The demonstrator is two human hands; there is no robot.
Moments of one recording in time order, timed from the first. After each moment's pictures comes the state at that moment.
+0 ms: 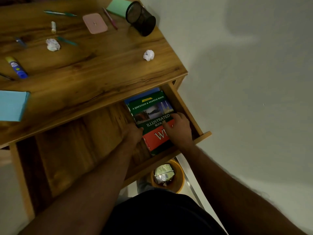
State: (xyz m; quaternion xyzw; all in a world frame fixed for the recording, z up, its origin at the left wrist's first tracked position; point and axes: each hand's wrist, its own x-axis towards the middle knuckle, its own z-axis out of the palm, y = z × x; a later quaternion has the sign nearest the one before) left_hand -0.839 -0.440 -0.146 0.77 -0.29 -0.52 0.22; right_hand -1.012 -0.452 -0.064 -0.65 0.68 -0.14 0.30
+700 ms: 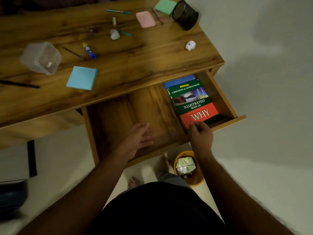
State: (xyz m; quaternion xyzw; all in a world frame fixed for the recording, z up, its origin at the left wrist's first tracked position) left_hand -0.739 -0.251 -0.020 0.62 -0.12 -0.66 0.41; right_hand -0.948 -0.307 -0.050 -0.49 0.71 -0.35 0.37
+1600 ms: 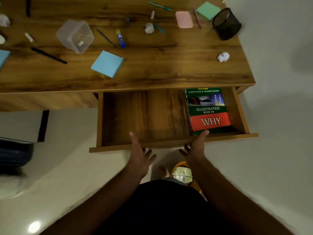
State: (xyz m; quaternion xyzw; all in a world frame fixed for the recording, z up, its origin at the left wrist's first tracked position) left_hand -0.779 -0.226 -0.061 0.52 0.29 -0.56 0.57; right_hand -0.921 -0.341 -0.082 -0.14 0.70 -0.25 0.65
